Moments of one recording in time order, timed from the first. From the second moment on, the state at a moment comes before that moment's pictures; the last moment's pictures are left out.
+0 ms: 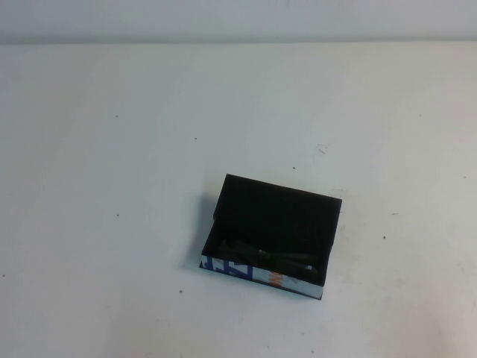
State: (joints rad) right arm -0.01 -0.01 0.03 0.31 0.31 0.07; left arm -0.03 -0.02 0.02 -0.02 0.36 0.08
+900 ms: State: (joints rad) right arm -0.01 -0.01 0.02 0.99 0.28 -0.03; left arm -0.03 -0.02 0.02 -0.02 0.36 0.08
